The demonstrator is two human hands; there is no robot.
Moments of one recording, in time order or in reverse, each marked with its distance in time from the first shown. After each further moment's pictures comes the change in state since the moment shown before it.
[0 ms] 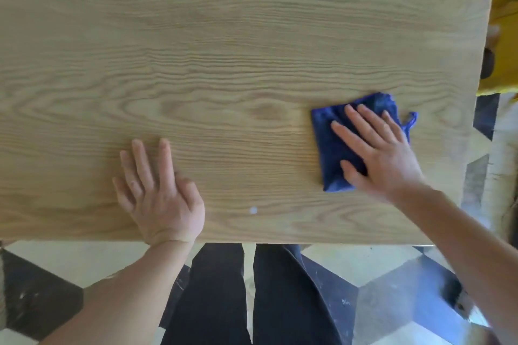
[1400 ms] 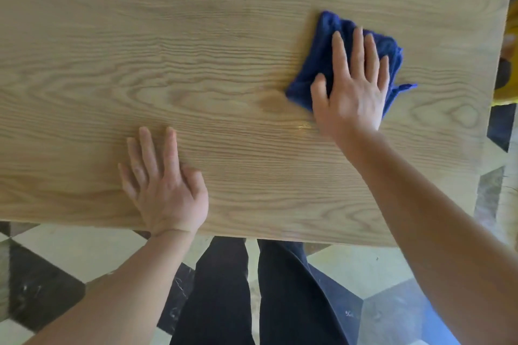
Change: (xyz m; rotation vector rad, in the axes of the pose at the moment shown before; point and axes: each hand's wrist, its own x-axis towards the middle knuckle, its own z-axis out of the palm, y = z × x) left_hand -0.001 -0.002 0.004 -0.010 0.060 0.025; right_hand 0.113 -0.055 -0.009 0.088 0.180 0.503
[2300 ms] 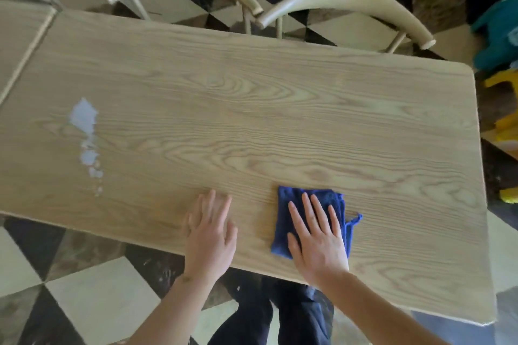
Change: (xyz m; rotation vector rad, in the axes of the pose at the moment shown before) left_hand 0.004 -0.065 -0.042 -0.070 -0.230 0.171; right_hand -0.156 -0.069 0.010 -0.003 -0.241 -0.402
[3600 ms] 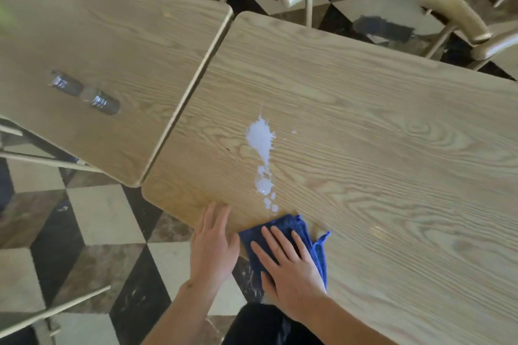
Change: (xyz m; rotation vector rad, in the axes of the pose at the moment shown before) left_hand 0.065 -0.321 -0.153 -0.154 -0.031 -0.413; right_hand 0.145 -0.381 0.034 0.009 -0.193 -0.536
